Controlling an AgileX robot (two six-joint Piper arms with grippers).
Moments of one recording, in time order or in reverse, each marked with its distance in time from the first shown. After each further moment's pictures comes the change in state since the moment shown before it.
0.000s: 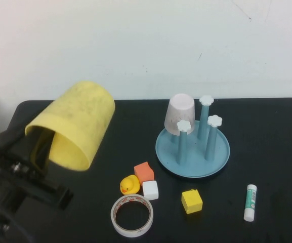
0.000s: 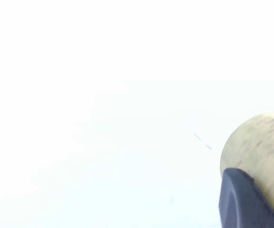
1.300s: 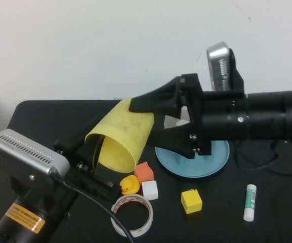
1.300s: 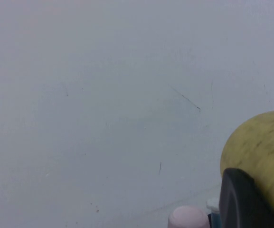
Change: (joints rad) right arm 0.456 1.623 -1.065 0.420 0.325 0.006; left arm 0.000 0.452 0.000 0.131 -0.397 -0.074
